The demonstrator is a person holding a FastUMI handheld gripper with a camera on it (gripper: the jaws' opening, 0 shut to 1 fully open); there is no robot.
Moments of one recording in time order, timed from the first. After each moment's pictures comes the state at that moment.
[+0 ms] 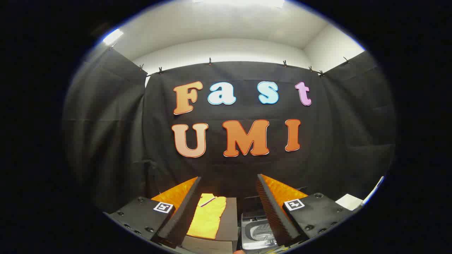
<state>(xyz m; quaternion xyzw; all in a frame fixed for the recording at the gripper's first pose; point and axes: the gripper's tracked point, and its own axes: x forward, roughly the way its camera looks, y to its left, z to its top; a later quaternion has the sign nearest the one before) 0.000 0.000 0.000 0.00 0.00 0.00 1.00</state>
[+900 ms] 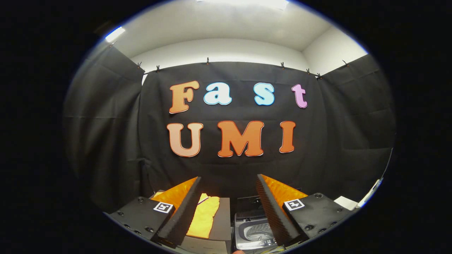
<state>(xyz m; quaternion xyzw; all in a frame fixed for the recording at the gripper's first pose) -0.004 -0.010 0.006 -0.01 0.00 -0.02 1.00</state>
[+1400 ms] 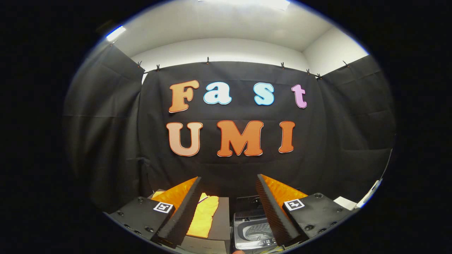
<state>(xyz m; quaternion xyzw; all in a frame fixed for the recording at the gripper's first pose) -0.004 -0.010 0.004 -0.01 0.01 -0.02 1.00</state>
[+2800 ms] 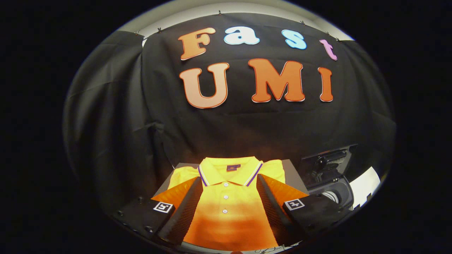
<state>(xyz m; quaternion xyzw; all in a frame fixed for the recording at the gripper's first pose) 0.165 0.154 -0.201 0.04 0.21 0.04 0.98</state>
